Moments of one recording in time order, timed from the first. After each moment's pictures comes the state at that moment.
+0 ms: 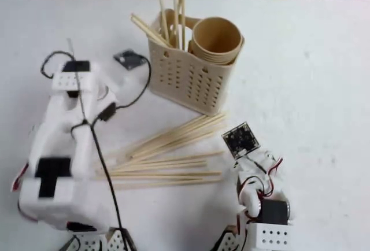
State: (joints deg) left arm -8.7 4.3 13.3 78.3 -43.7; right arm 0.7 -102.2 96.4 62.7 36.2
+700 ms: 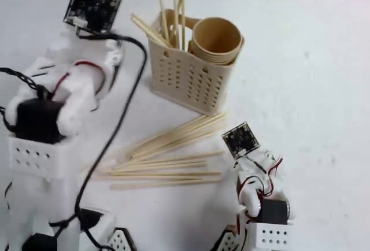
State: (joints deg) left arm 7.3 -31.5 -2.4 67.5 -13.5; right arm 0.7 -102.2 96.4 62.7 36.2
